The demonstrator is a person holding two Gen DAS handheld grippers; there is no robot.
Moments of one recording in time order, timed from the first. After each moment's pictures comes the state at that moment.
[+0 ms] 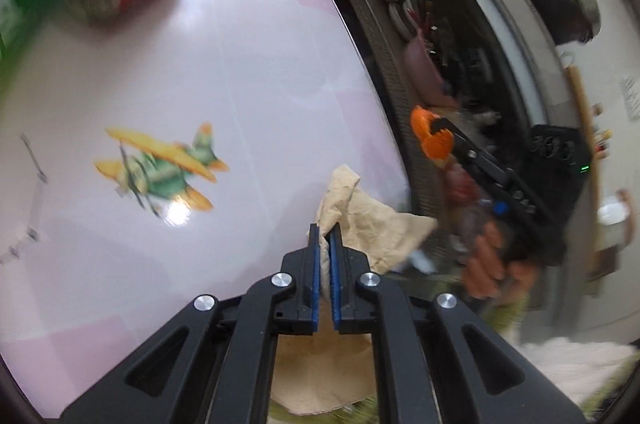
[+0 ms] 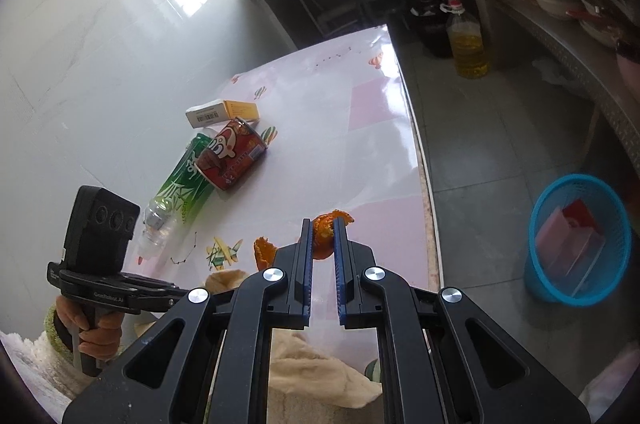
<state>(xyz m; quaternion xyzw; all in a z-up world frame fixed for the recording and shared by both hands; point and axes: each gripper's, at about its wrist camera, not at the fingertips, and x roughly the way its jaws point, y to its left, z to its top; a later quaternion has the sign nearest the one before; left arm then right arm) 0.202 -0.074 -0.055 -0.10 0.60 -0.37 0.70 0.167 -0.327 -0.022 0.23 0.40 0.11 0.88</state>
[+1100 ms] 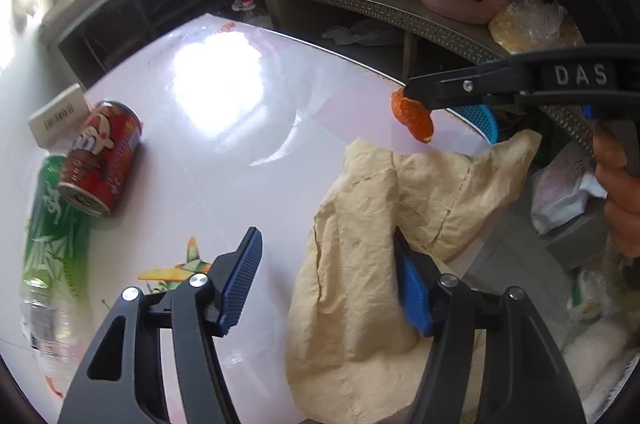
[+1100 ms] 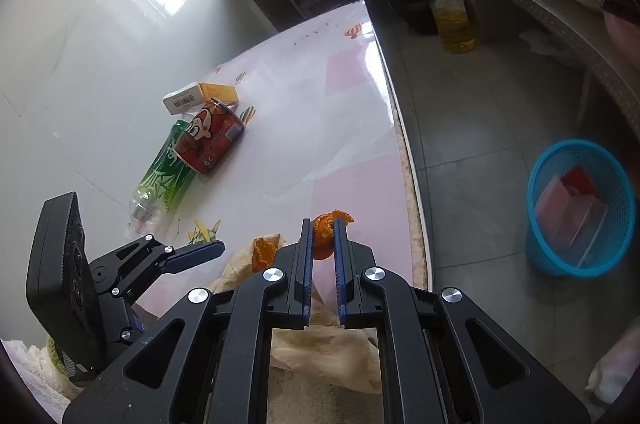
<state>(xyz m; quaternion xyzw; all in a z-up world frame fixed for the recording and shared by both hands) 0.147 -0.163 -0.070 0.25 0.43 -0.31 0.81 0.160 -0.332 -0.047 0.26 0.43 0.10 0.86</state>
